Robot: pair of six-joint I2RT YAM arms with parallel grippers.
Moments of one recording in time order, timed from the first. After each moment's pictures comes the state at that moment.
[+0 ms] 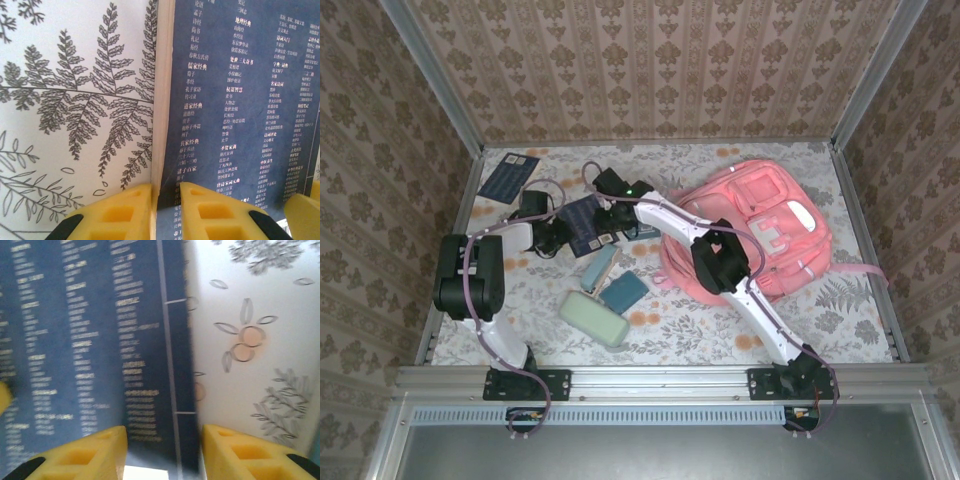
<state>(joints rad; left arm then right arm) -0.12 1.77 0.93 -0.21 0.23 -0.70 0.71 2.62 2.38 -0.82 -0.13 0.45</state>
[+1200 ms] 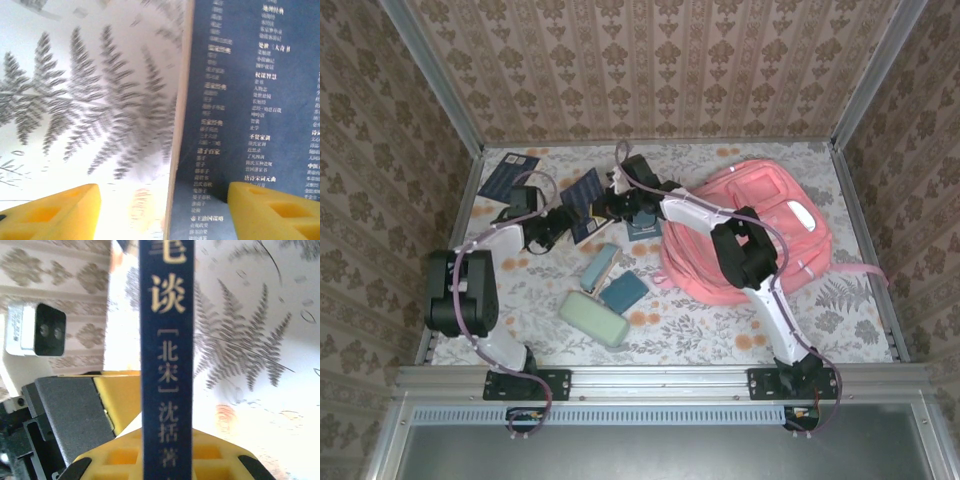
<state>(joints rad) -0.08 1.60 0.91 -0.18 0.40 -0.74 0.60 2.36 1.93 -0.21 -0.67 0.84</state>
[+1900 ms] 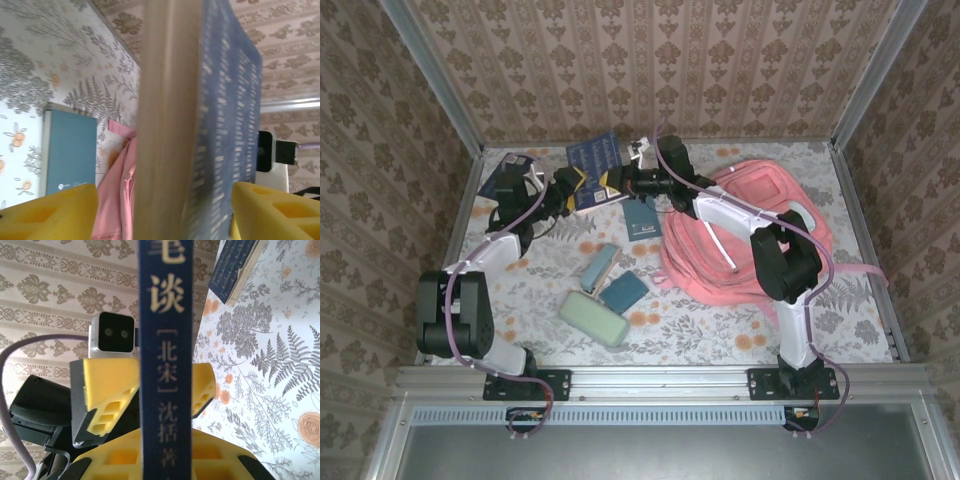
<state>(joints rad) -0.11 1.50 0.86 0.35 0.72 -1.14 0.54 2.05 1.61 0.17 -0.74 1.08</state>
